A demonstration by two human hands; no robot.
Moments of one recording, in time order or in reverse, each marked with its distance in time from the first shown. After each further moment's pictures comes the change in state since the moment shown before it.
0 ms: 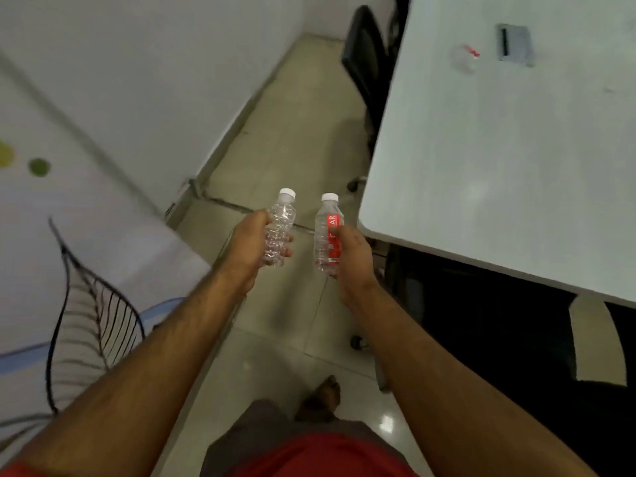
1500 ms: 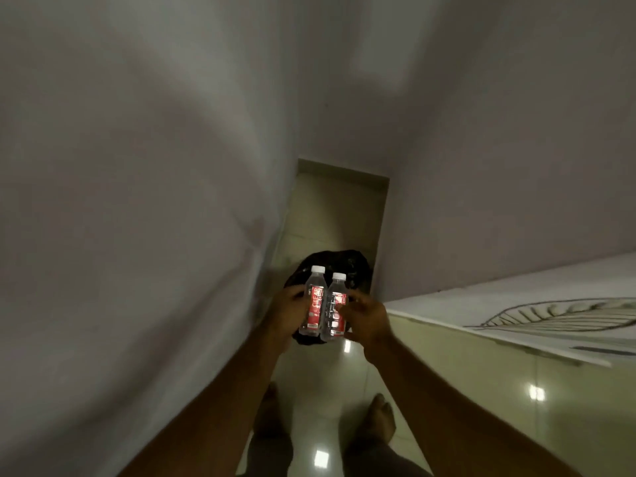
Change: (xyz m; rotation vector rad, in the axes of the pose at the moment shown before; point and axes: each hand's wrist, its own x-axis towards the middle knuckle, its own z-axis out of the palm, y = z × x) left_hand -0.501 -0.702 -0.563 -0.776 1.063 -0.377; right_hand -0.439 0.821 0.249 -1.371 -1.075 0.475
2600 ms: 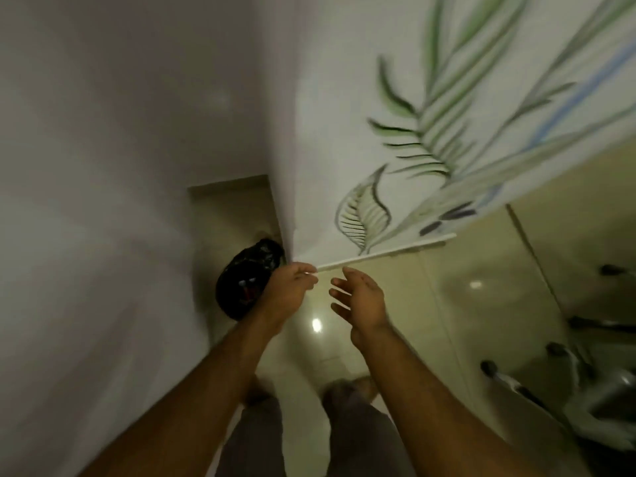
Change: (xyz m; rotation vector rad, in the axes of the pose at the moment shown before) left_hand -0.251 0.071 0.140 0.435 -0.290 0.249; right_hand -0.298 -0.027 -0.143 0.740 0.424 -0.005
